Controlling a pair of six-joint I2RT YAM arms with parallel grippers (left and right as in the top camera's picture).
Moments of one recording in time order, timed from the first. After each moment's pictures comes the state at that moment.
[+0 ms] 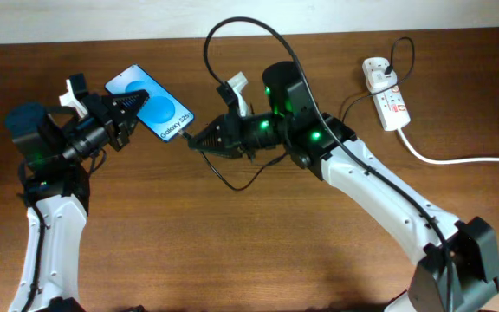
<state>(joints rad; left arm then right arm) 0.28 1.39 0.93 0.23 1.06 -1.28 0.56 1.70 1.38 -0.17 -1.01 0.99</state>
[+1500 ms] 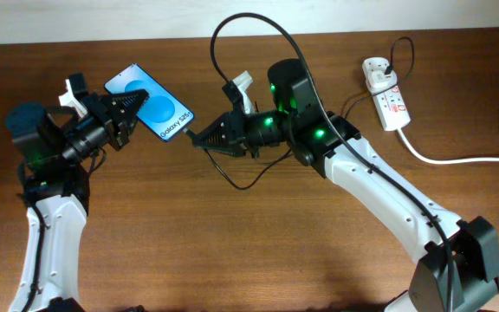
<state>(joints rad) 0.28 1.39 0.93 0.24 1.06 -1.28 0.54 1.70 1.38 -0.16 -1.04 1.05</state>
